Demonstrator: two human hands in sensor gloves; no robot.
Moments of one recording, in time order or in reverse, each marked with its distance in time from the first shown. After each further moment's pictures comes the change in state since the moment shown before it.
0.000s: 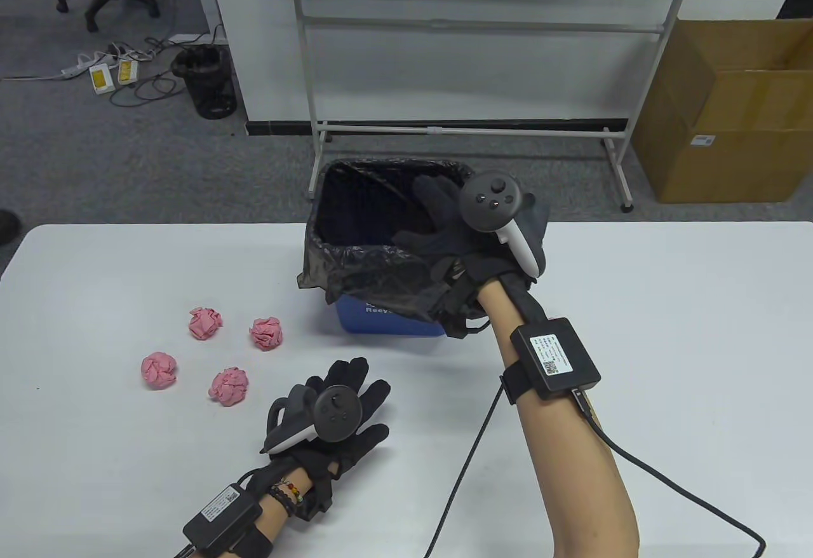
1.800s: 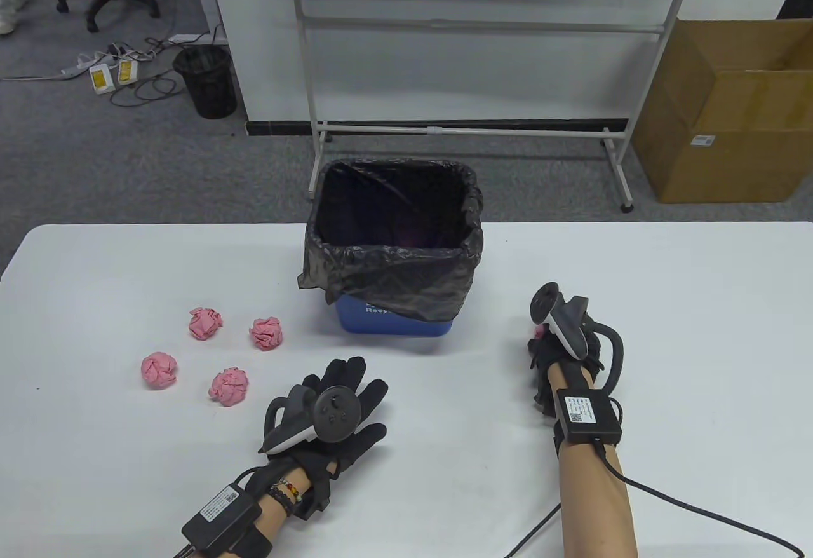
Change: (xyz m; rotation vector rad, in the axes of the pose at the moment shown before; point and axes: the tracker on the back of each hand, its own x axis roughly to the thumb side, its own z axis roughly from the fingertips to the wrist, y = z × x) left_hand -0.002 0.001 0.001 0.012 0.009 -0.023; right_hand -0.252 0.096 0.017 0.010 0.549 0.672
